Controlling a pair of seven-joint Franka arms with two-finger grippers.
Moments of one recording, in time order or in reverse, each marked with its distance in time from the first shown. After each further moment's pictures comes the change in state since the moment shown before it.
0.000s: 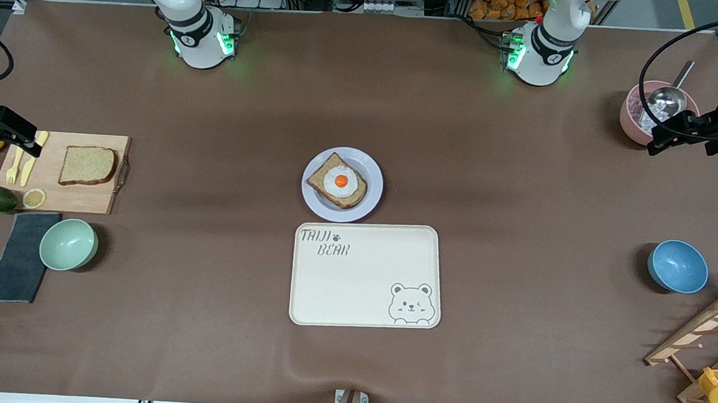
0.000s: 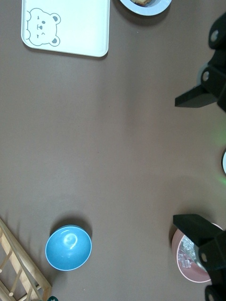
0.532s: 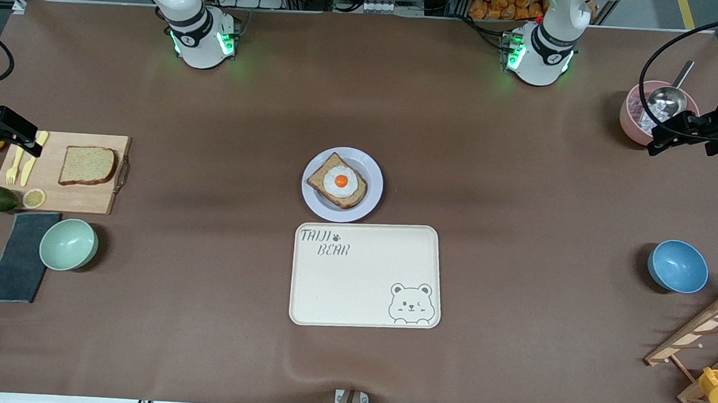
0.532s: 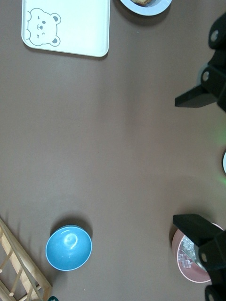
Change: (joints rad) left arm 0.000 0.002 0.000 0.000 0.000 0.002 0.000; right arm -0.002 0.000 -0.001 -0.005 -0.001 0.000 0.000
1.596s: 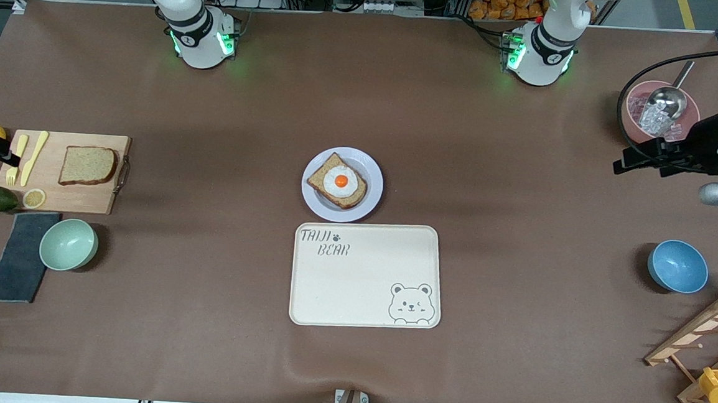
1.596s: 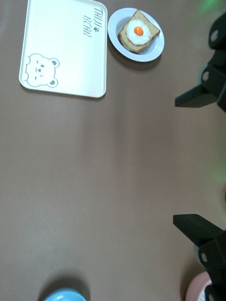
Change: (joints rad) left arm 0.014 0.094 -0.007 -0.004 -0.204 0.051 0.003; right arm -0.241 0.126 -0.009 -0.076 0.092 0.069 -0.301
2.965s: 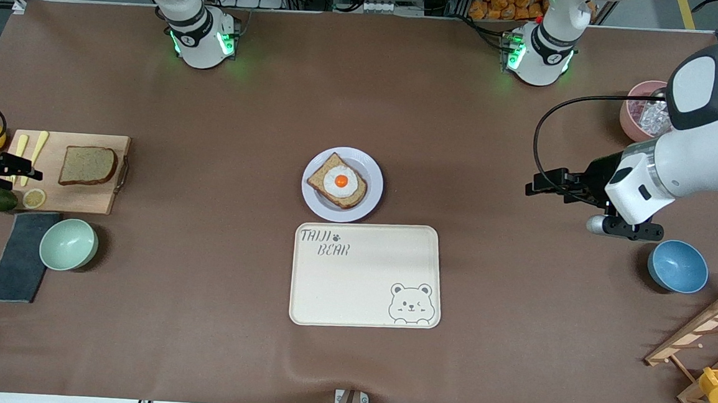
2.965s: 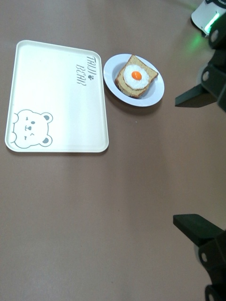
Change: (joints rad) left arm -0.046 0.091 -0.084 -0.102 -0.171 0.203 0.000; right arm -0.209 0.266 -0.002 -0.089 0.096 0.190 -0.401
